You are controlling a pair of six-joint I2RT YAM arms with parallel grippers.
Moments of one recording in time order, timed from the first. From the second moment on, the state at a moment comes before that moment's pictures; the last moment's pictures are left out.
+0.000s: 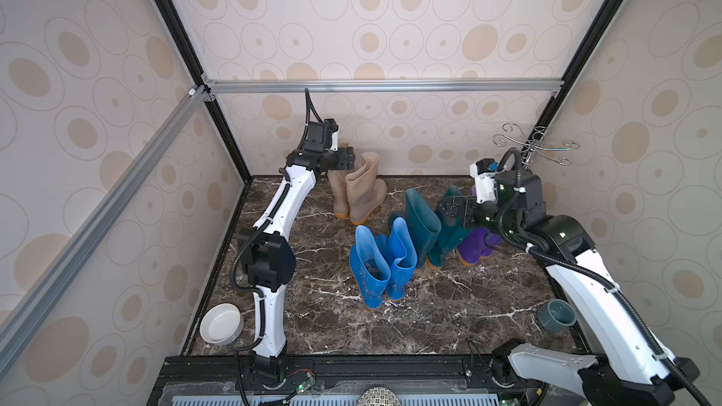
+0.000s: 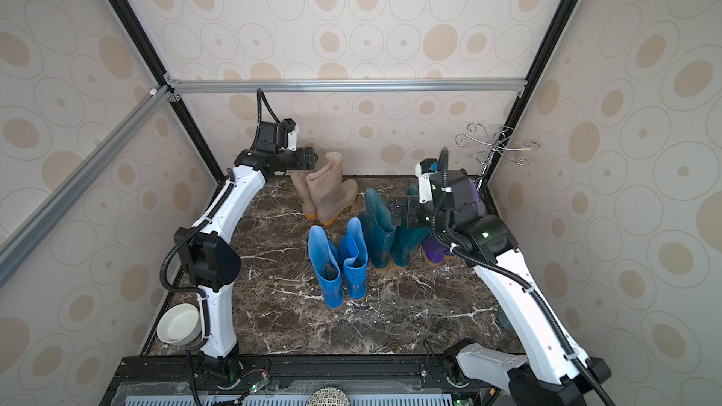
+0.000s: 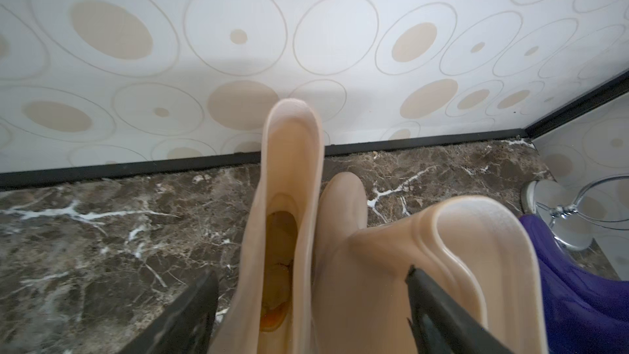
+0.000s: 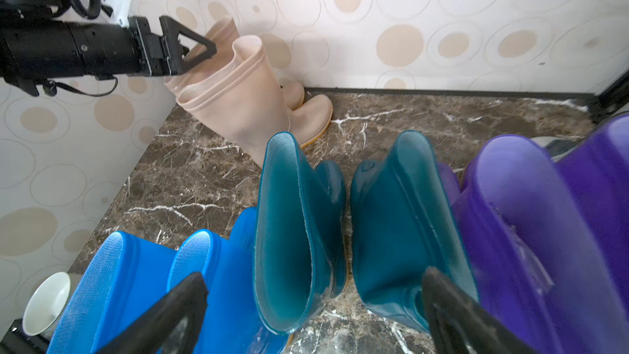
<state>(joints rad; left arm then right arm) -0.26 2.00 2.10 -0.67 0.06 -0.19 0.45 1.10 1.45 -0.86 0.05 0.29</state>
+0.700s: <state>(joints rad) -0.16 1.02 0.47 0.16 -0.46 -0.06 0.45 0.64 0.40 -0.40 0.33 0.18</state>
